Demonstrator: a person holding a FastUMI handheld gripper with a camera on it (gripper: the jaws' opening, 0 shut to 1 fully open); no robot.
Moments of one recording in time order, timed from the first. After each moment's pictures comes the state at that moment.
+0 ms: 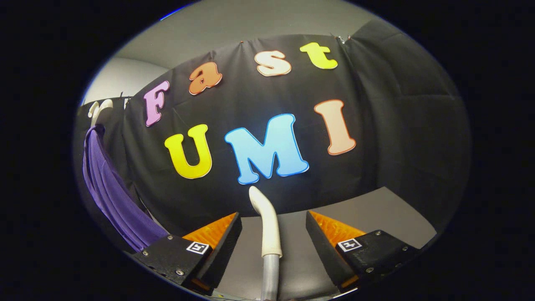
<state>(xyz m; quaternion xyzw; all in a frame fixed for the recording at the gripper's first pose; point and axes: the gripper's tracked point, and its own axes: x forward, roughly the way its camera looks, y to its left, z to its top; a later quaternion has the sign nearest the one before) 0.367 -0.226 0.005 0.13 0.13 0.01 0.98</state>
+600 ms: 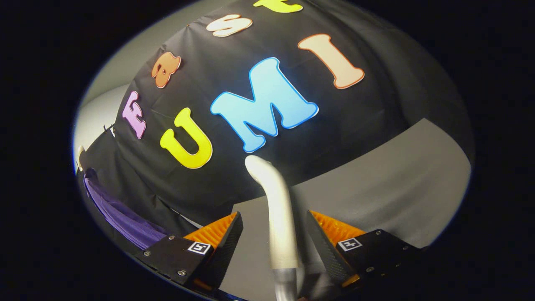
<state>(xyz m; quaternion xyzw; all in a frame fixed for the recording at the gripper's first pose) 0.425 -0.199 -0.067 0.27 0.28 0.07 0.92</state>
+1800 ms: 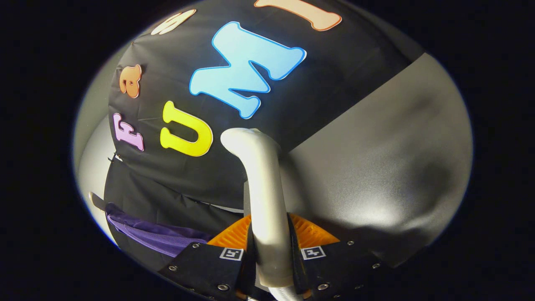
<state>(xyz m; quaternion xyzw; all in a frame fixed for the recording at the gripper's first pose) 0.425 -0.167 -0.099 0.40 0.39 0.13 0.82</state>
